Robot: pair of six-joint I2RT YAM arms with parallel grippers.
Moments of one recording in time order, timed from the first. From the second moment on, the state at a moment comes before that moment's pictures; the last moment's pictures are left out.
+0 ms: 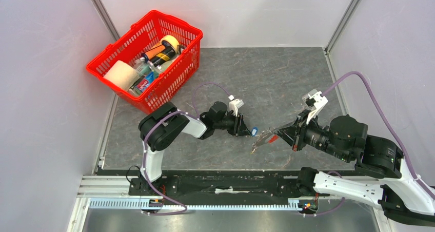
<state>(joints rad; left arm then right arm) -0.81 1.99 0.84 0.68 0.54 -0.57 1.10 0.65 1.28 -0.97 0.22 0.49</state>
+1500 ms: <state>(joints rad) -0.84 1.77 0.84 0.63 0.59 -0.57 1.10 0.64 1.26 -0.96 0.21 0.50</state>
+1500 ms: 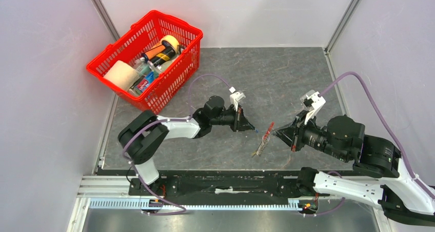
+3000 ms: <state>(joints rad) -0.89 0.96 1.05 -0.07 0.80 -0.40 1.10 0.92 1.44 -0.91 -0.05 0.35</state>
